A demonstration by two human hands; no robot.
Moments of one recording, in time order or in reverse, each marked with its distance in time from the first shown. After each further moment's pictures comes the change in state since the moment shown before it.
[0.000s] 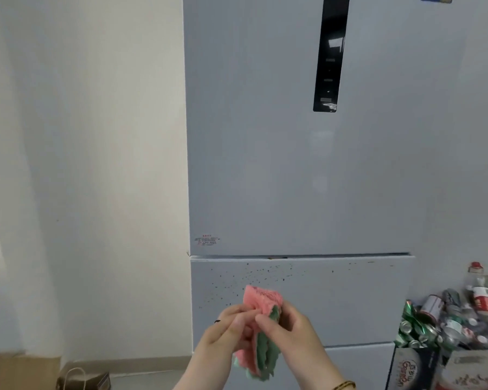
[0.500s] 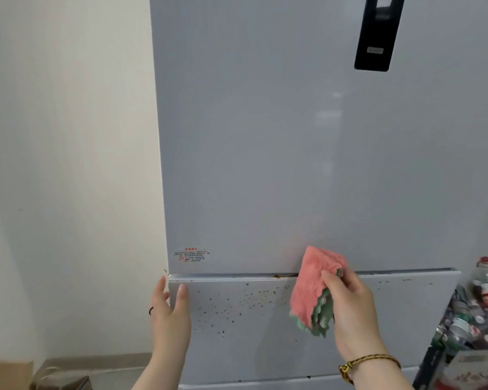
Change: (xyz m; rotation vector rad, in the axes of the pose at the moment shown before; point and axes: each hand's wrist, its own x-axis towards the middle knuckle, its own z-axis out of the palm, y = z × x) left_hand 0.154 -0.047 -0.056 0.168 0.659 -0.110; right_hand 0.139 0.004 -0.058 0.112 0.506 -0.116
